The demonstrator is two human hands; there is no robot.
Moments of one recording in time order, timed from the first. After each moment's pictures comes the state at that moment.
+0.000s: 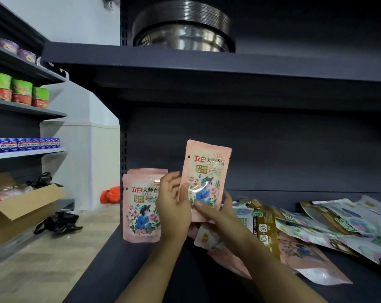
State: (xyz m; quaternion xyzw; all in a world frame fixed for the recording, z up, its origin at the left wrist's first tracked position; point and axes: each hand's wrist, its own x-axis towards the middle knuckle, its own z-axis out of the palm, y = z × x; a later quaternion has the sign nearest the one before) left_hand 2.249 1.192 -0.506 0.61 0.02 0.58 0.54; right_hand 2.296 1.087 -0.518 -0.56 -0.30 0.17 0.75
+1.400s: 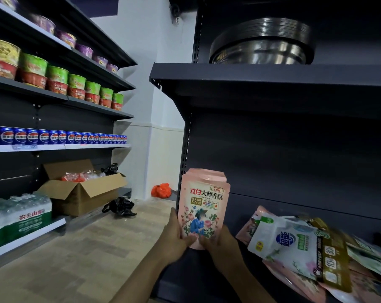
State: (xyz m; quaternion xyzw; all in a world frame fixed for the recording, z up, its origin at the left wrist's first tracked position) left_hand 2.166 1.302 -0.580 0.76 0.09 0.32 0.56; right_hand 2.248 1.180 -0.573 -0.77 -0.35 0.03 0.53
